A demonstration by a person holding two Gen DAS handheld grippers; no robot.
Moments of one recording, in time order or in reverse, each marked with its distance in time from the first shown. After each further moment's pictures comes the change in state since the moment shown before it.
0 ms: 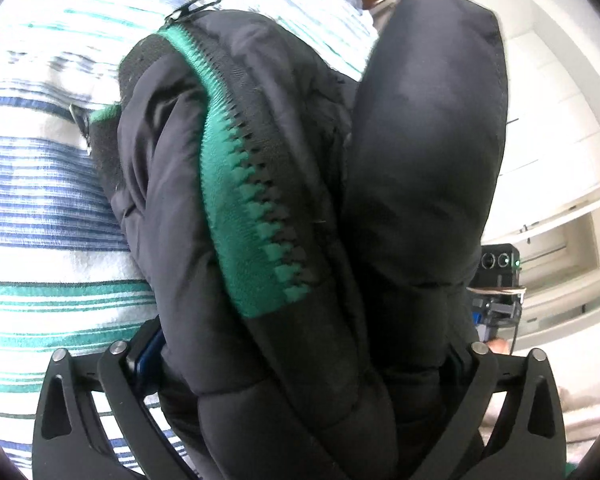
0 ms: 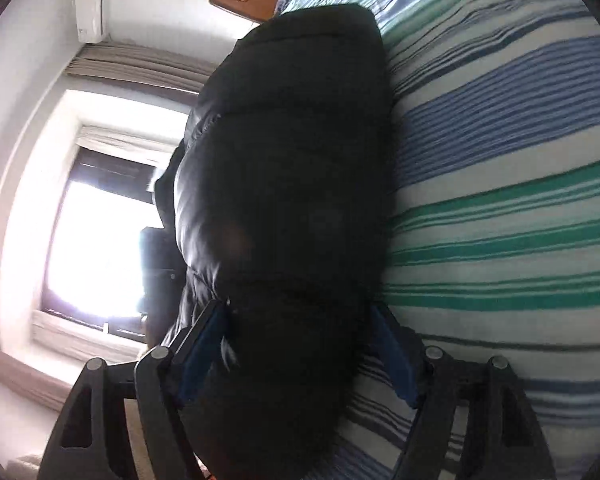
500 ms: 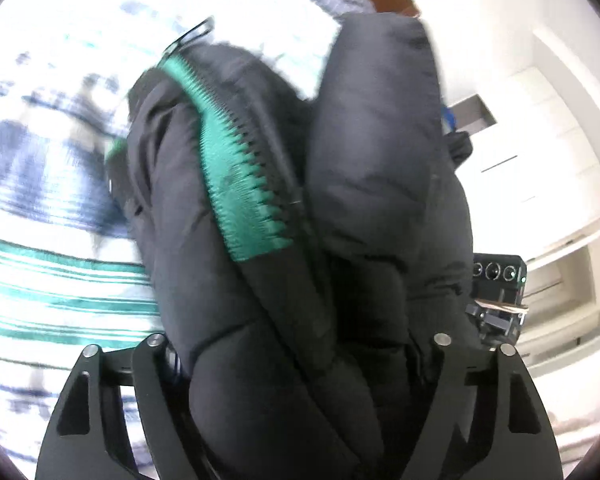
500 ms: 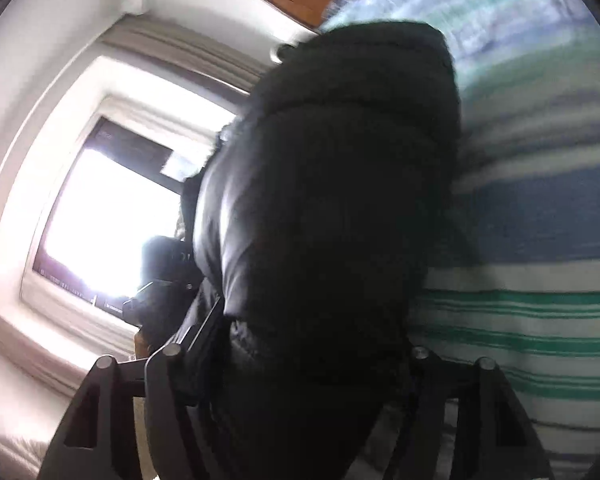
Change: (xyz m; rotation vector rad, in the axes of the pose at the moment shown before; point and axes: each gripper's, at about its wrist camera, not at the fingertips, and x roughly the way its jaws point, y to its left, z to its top) left arm -0.040 -0.029 -0.027 -0.036 -0.156 -0.006; right arm 0.003 0.081 0.008 -0.235 -0.060 0.005
